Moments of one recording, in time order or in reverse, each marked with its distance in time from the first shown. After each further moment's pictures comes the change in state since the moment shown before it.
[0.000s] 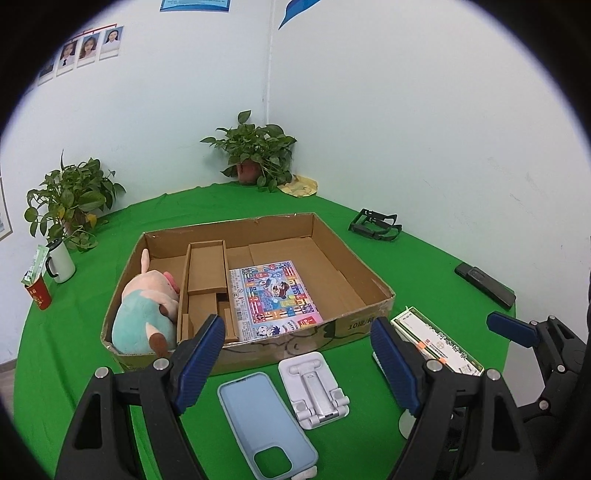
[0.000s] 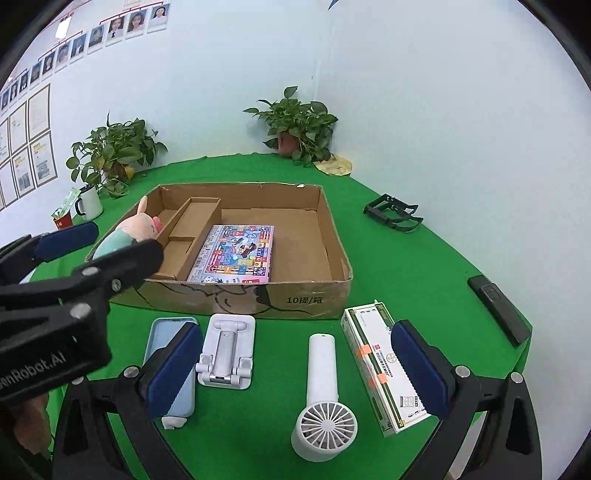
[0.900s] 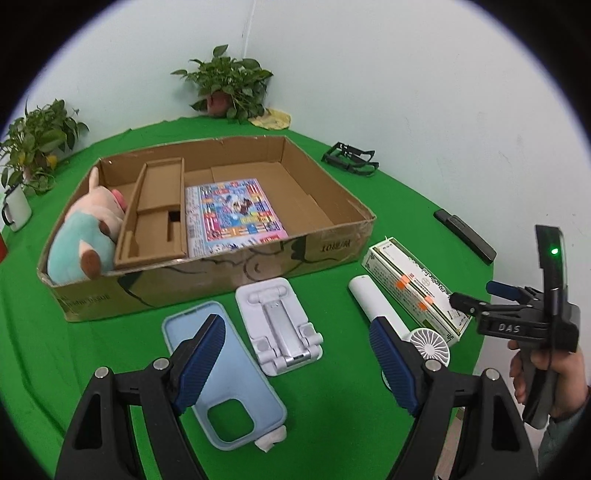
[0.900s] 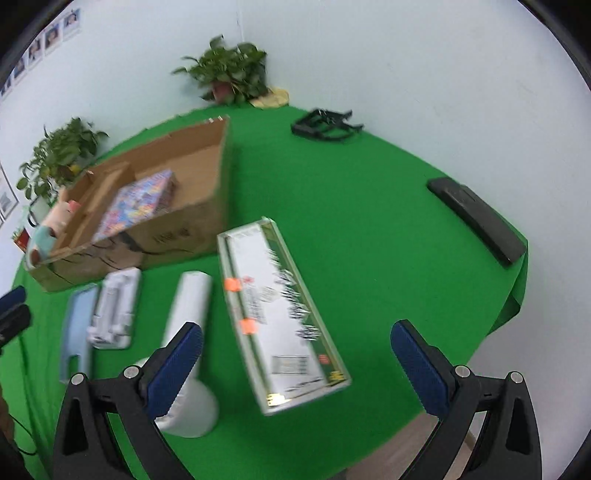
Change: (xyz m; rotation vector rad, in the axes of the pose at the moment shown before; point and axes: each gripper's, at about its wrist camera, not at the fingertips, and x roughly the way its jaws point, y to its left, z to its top) left arm 0.051 -0.006 -0.052 -0.048 0.244 -0.158; right arm 0.102 -0.156 -0.064 0.175 0.278 -0.036
